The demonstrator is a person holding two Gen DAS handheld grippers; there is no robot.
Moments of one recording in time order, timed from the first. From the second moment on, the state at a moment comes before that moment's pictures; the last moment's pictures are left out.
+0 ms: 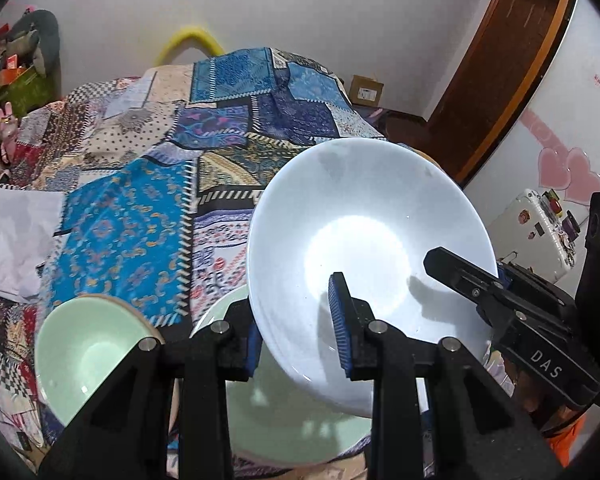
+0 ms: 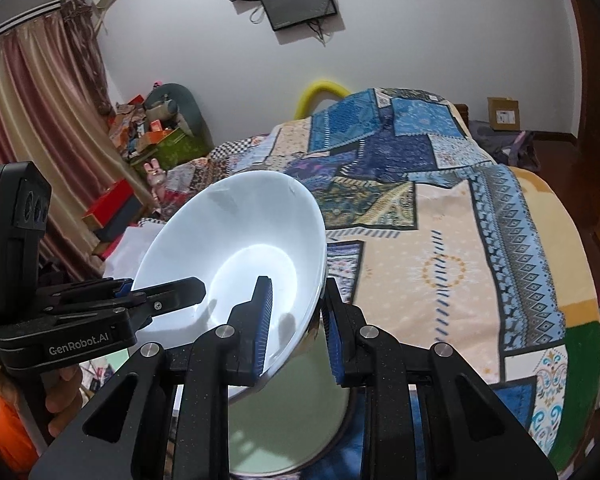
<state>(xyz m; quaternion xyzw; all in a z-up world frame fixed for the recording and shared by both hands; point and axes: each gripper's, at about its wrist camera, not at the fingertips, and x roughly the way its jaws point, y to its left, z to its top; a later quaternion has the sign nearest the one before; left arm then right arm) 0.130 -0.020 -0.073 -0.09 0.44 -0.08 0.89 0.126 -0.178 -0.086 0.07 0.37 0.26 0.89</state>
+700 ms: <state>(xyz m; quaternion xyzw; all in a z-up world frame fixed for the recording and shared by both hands) 0.056 0.066 -0.078 -0.11 0.44 -0.02 0.89 0.088 -0.091 -0.094 0.03 0.38 0.33 0.86</state>
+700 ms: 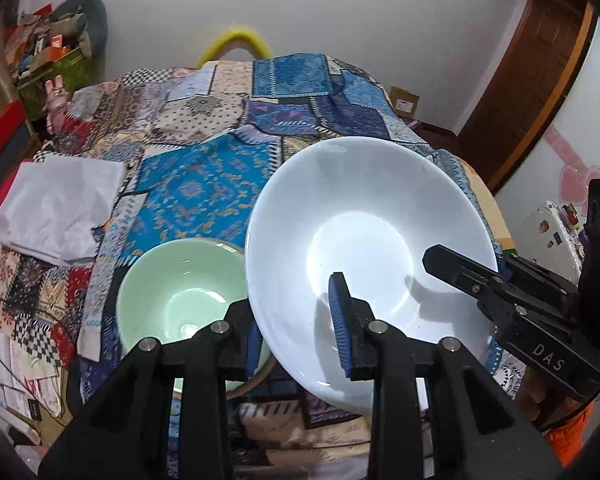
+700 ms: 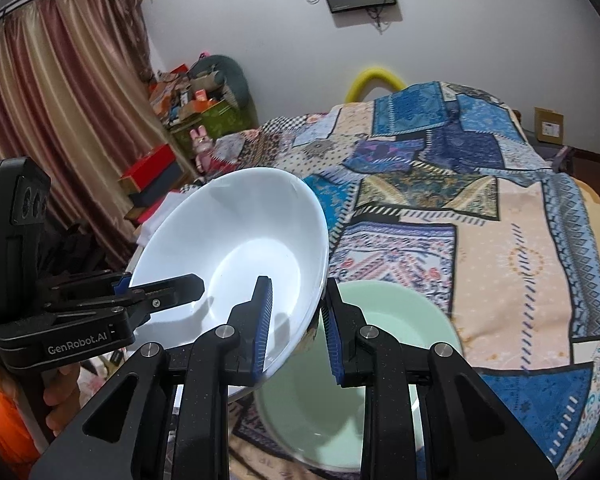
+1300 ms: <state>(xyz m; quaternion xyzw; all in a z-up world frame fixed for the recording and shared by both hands) 0.038 0.129 -0.117 -0.13 0.46 0.02 0.88 0.082 -0.026 -0.122 0.00 0.42 0.36 0.83</state>
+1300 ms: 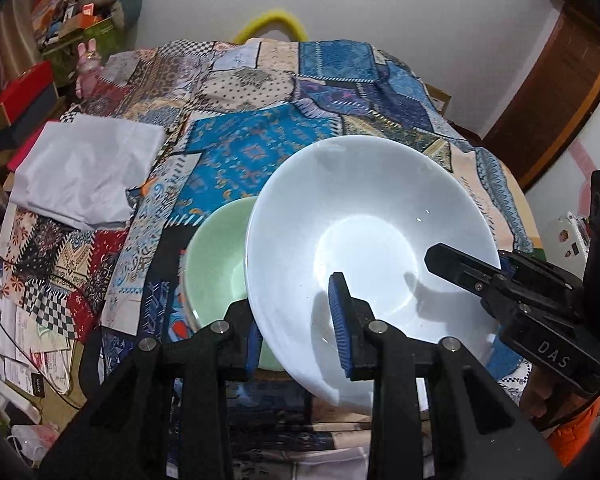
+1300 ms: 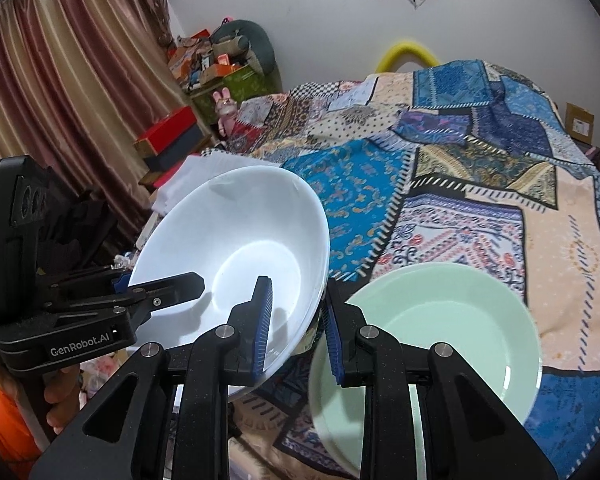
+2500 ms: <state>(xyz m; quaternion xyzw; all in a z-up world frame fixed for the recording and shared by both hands) 0.055 0.173 -0.165 -0.16 0.49 0.05 0.86 0.108 0.014 -0.173 -0.01 0.48 0.37 0.79</state>
